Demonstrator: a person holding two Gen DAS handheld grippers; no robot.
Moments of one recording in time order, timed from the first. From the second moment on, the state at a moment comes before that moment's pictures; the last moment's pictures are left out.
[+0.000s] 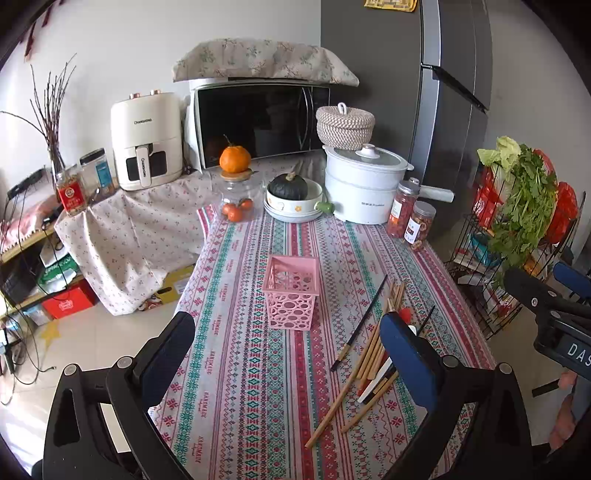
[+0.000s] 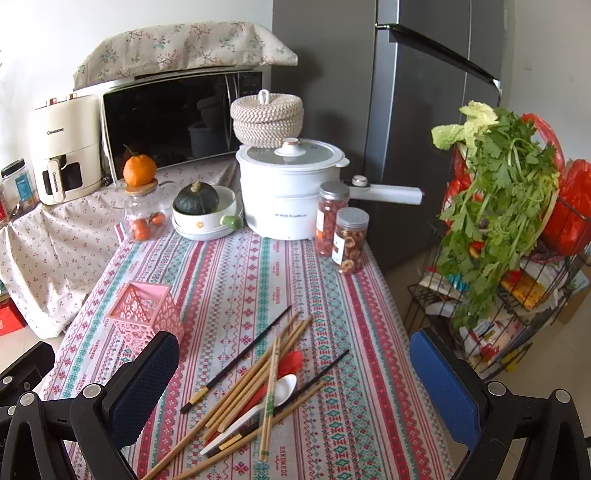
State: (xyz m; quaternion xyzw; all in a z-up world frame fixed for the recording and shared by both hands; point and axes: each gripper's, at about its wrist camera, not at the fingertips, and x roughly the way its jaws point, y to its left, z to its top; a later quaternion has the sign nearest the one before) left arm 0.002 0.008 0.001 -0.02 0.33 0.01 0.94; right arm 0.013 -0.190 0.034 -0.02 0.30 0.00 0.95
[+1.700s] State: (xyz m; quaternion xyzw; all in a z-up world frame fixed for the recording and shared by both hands) left arm 0.001 0.008 0.008 -0.02 0.32 0.01 0.95; right arm 0.013 -0.187 0.032 -0.01 0.30 0.01 0.95
